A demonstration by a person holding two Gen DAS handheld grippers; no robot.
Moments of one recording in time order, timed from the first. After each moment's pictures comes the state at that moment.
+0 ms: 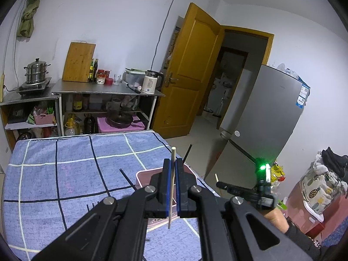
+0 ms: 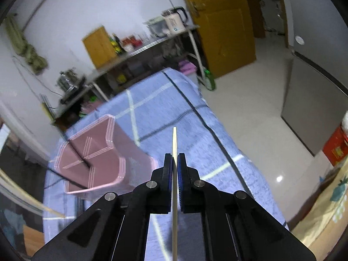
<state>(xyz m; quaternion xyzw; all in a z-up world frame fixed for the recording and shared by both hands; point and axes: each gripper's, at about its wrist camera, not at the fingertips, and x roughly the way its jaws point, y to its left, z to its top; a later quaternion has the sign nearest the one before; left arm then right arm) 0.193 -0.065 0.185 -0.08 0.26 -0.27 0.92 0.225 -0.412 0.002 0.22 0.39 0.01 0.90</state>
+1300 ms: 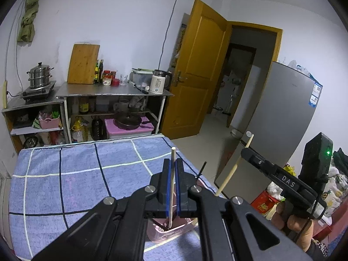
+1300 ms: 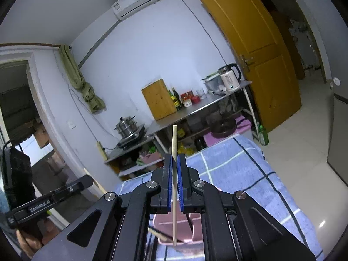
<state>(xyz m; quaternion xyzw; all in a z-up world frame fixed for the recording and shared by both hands) 0.239 -0.084 0.186 -0.06 0.27 -0.24 0.93 0.217 -0.353 0.107 0.25 0.17 0.13 0.94</state>
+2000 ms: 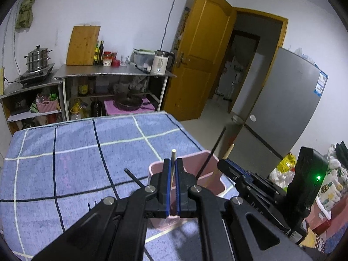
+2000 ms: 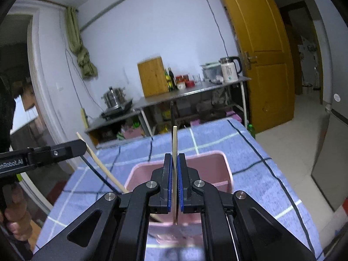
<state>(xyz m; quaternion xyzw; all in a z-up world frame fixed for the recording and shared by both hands) 0.252 -0.084 0.129 -0.06 0.32 -0.24 0.91 0.223 -0.299 0.031 0.14 0.23 0.11 0.96</state>
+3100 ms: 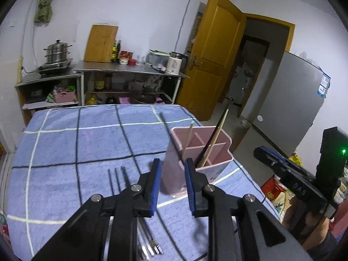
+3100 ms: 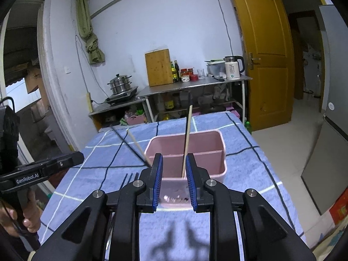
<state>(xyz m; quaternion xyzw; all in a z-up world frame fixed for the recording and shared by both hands) 0.163 -0.028 0.105 -0.08 0.31 -0.20 0.93 0.142 -0.295 0.052 0.09 0.25 0.12 0.96</state>
